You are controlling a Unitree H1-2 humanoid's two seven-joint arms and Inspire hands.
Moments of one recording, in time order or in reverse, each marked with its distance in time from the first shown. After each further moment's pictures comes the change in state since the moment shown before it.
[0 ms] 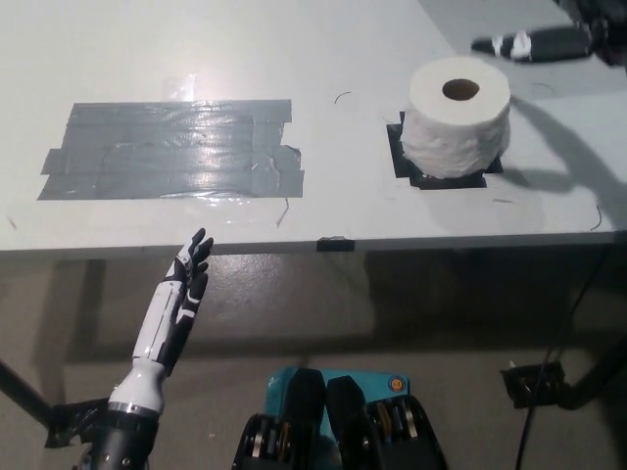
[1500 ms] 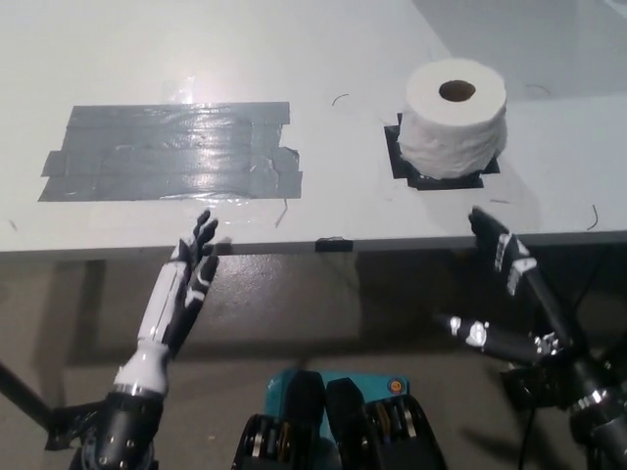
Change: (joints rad) left_arm -0.027 -0.003 -0.003 0.014 -0.007 0.000 -0.001; right_arm 0.758 0.318 -0.060 -0.348 0.067 -0.270 -0.186
